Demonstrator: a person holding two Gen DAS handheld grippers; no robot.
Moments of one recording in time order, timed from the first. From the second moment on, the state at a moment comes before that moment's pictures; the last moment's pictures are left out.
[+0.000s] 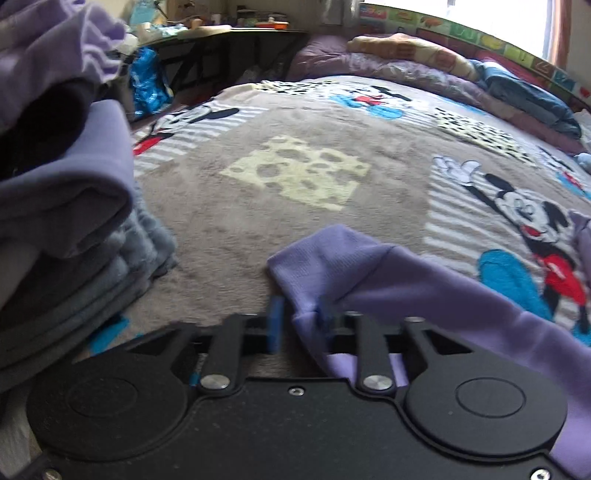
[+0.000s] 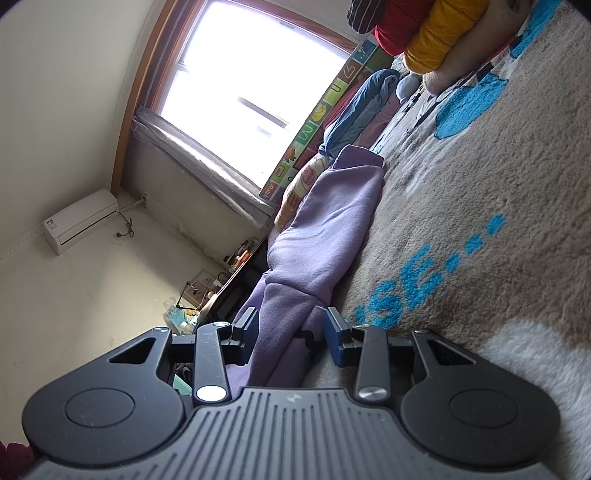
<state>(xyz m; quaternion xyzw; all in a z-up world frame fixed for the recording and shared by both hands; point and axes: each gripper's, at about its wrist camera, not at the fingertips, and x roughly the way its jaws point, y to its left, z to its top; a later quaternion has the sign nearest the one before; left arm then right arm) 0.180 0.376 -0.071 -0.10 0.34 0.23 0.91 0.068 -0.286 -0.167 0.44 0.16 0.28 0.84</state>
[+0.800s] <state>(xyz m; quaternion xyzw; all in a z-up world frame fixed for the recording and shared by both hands) 0.095 0.189 -0.074 -0.23 0.30 0.02 0.93 0.090 -0.276 -0.123 0.45 0.22 0.24 0.83</state>
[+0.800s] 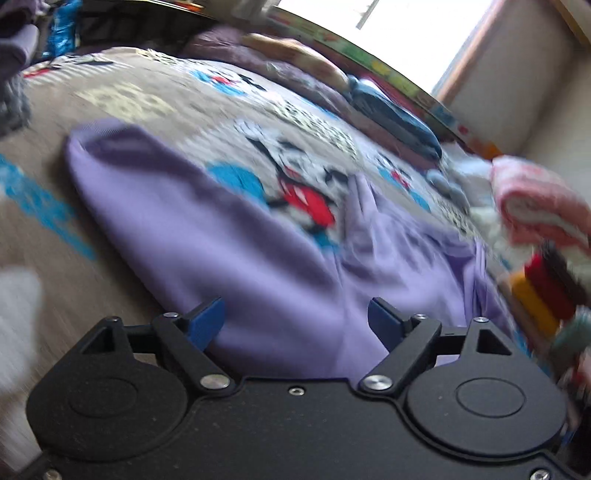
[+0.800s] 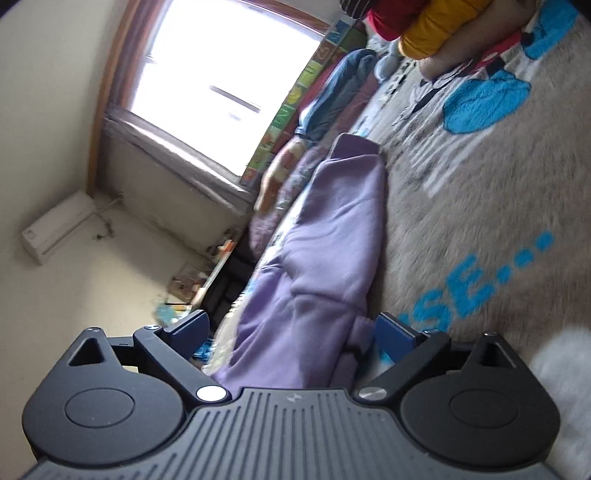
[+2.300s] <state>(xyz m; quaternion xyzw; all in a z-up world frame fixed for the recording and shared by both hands) 0.095 0.146 -0.101 -0.08 0.27 0.05 0.96 0.298 -0.317 -0.057 0.40 0.19 0.12 0.89</state>
